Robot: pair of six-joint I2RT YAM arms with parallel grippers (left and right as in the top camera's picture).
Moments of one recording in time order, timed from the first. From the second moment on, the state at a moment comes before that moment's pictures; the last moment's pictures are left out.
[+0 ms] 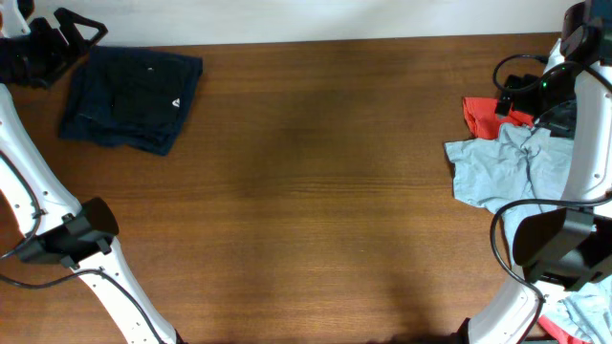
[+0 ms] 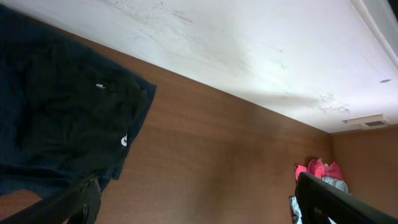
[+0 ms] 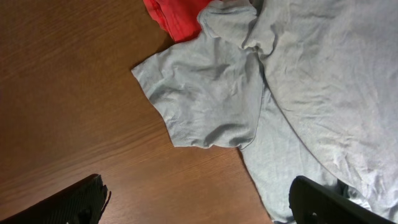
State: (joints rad) left arm 0.45 2.46 3.14 -1.57 0.76 -0.13; right arm -0.29 2.02 2.24 -1.61 0.04 0.15
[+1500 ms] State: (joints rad) left arm 0.45 2.46 3.14 -1.57 0.76 -0.13; right arm 0.57 1.19 2.14 -1.39 0.18 0.11
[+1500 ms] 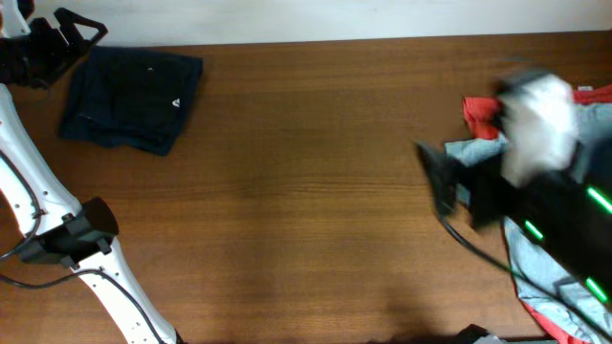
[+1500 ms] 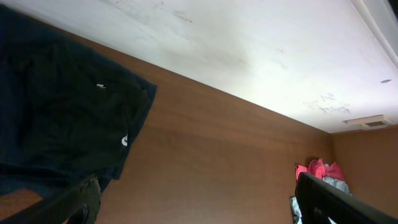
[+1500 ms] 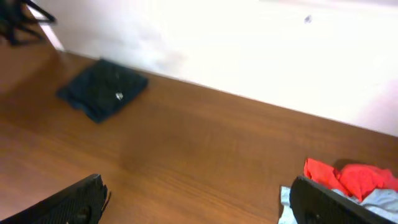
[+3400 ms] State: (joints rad) left arm 0.45 2.46 3.14 -1.57 0.76 -0.13; right arm 0.12 0.02 0.02 0.13 0.00 0.16
